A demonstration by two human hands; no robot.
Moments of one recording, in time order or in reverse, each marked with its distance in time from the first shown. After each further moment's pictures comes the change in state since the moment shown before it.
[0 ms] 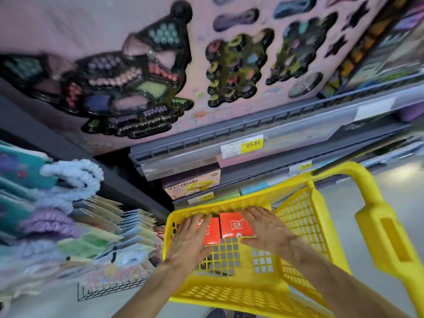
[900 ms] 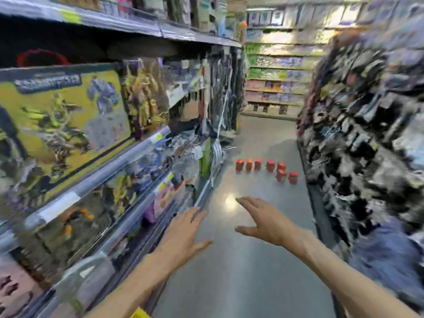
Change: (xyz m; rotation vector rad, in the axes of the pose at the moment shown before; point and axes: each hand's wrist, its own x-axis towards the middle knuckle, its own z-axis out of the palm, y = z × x) left_hand 0.002 0.626 -0.333 0.085 0.246 1.148; right_hand -0.656 0.150 -0.348 -0.005 0.585 0.929
